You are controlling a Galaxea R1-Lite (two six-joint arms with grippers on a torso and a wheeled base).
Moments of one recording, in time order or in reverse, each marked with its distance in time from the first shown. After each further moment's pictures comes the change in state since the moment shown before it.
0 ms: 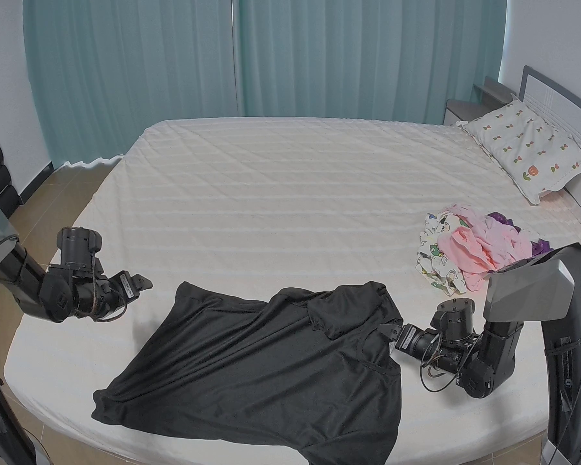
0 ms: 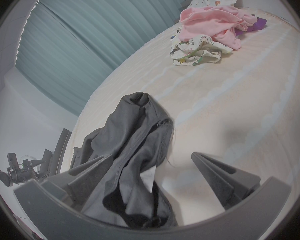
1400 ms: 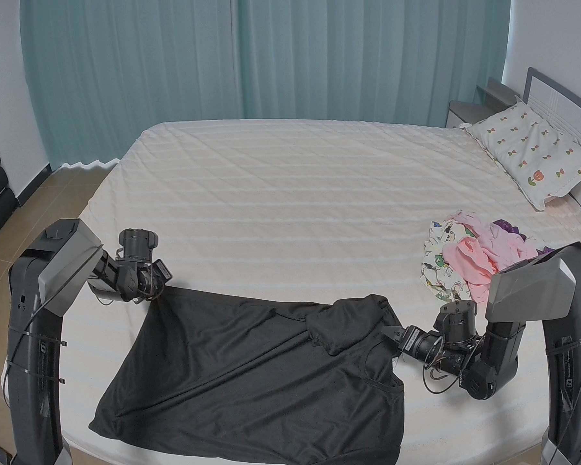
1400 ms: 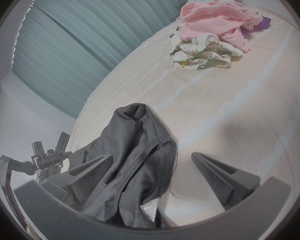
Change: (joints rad) left arm -0.043 0.574 -0.692 0.097 0.245 -0.170; right arm -0.006 -0.005 0.028 -0.009 -0.003 0.024
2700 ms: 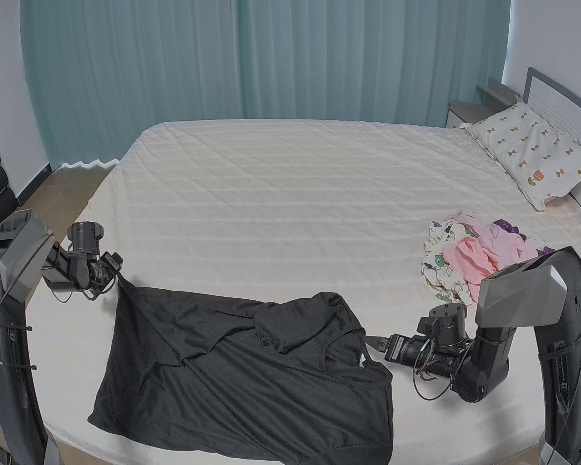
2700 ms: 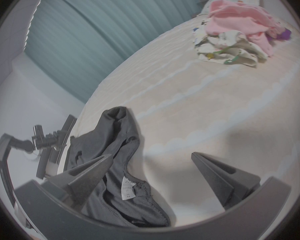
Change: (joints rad) left arm 0.217 -0.103 0.085 0.000 -0.040 -0.045; right arm 0.041 0.031 -0.039 0.001 0.091 -0.137
